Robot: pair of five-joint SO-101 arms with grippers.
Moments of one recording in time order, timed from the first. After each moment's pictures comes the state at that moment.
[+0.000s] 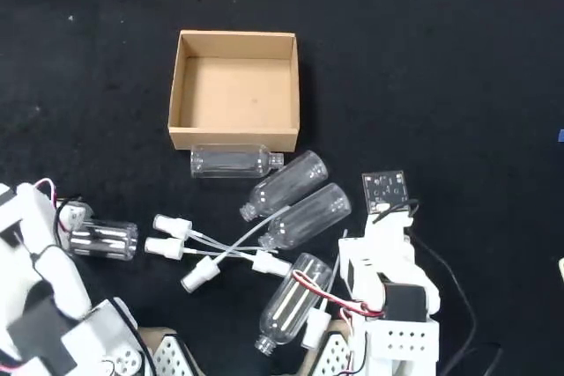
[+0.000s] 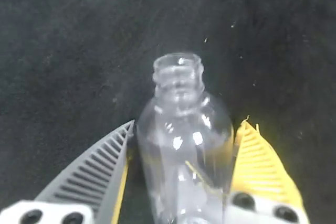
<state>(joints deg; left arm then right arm) -44.1 -17.5 52.0 57.0 34.5 3.7 -103.0 96.7 74.5 6.0</state>
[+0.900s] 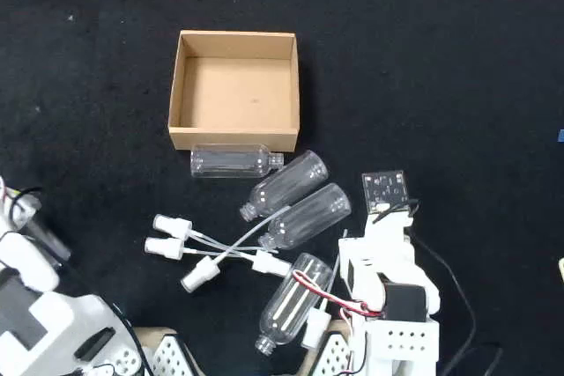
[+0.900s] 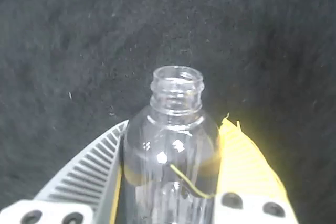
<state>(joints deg) -55.6 -6.5 37.1 46.8 -4.8 3.7 -103.0 96.7 74.5 6.0</state>
